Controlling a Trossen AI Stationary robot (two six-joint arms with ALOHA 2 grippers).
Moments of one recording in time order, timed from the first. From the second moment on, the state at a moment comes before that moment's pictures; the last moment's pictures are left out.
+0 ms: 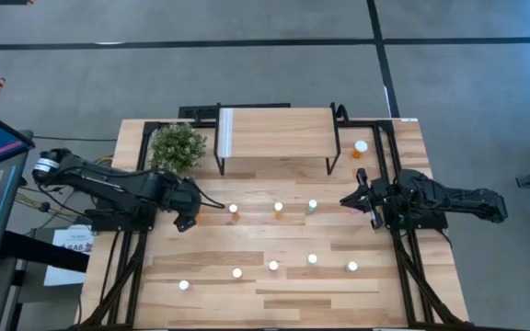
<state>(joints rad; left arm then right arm) -0.18 1.14 0.85 -1.18 -0.23 -0.68 -0.11 0.03 0.06 -0.07 -0.26 0.07</state>
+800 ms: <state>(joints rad) -0.10 0.92 0.55 -0.93 -0.18 -0.74 -0.11 0.03 0.06 -0.07 -0.26 0.07</state>
